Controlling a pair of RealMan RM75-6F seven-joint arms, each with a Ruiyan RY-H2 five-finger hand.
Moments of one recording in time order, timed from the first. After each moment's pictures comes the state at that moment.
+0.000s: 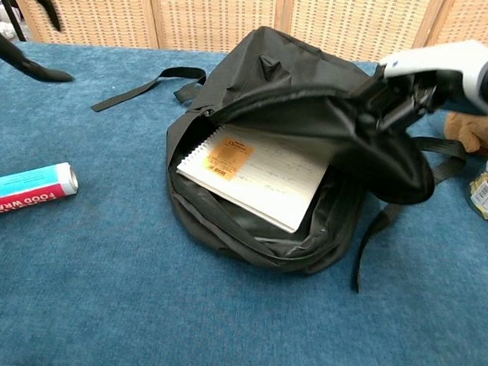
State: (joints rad) left arm -0.65 -1.40 -0.02 -1.24 1.55 1.36 -0.29; right arm 0.93 -1.19 0.15 -1.92 -0.63 0.79 -0.08
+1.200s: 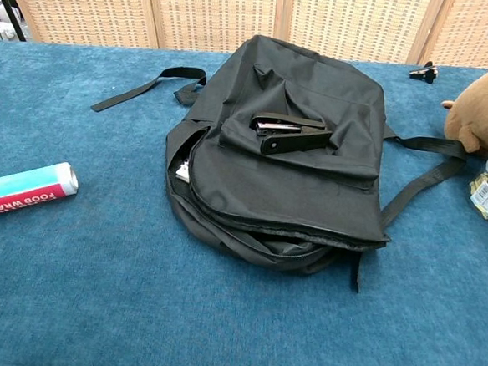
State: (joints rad) left arm -0.29 -1.05 -0.02 -1.72 1.30 1.42 -0.06; right arm 0.45 -1.15 0.01 -1.51 -1.46 1.36 0.00
